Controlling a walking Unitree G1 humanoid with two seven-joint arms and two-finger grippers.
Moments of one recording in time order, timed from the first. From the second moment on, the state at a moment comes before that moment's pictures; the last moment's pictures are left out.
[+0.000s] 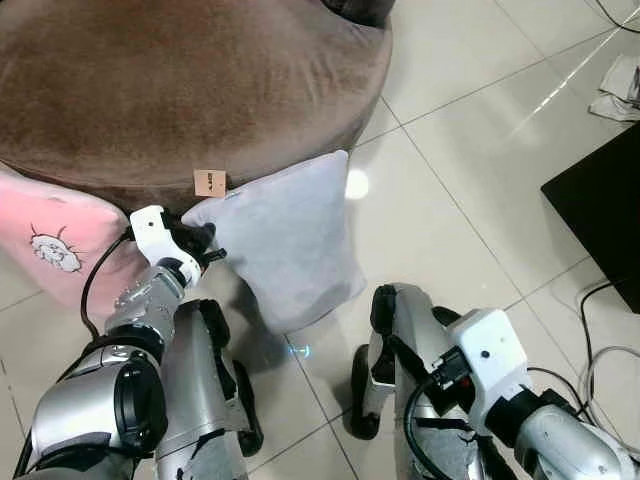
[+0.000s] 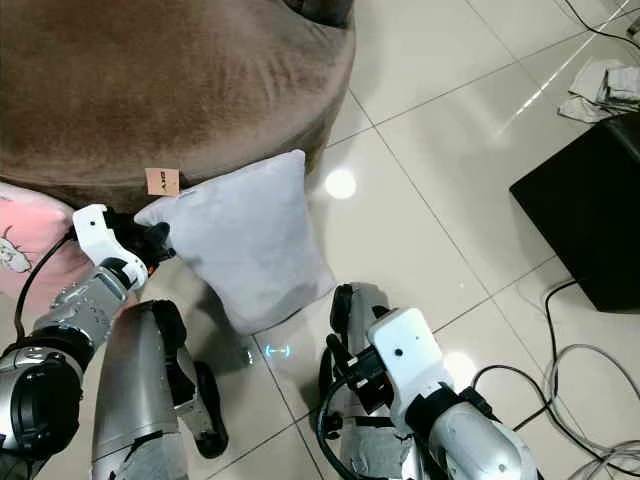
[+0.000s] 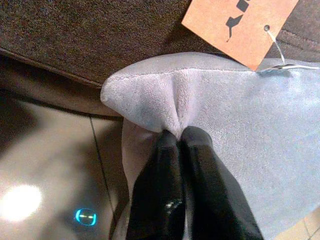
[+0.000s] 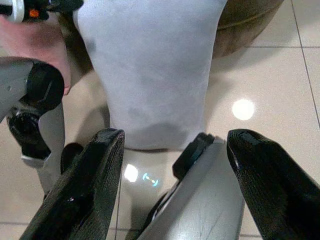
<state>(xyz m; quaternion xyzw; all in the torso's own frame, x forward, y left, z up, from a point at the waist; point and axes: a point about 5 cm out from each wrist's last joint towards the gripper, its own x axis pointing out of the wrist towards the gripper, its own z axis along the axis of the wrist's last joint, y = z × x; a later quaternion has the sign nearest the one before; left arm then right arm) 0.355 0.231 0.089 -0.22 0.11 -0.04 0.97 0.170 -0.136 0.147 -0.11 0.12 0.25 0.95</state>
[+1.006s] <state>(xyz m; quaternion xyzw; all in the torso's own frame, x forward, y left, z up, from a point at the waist) 0.346 0.123 0.108 -0.12 0.00 -0.35 0.93 0.269 -0.153 0.121 -0.11 0.06 0.14 0.98</state>
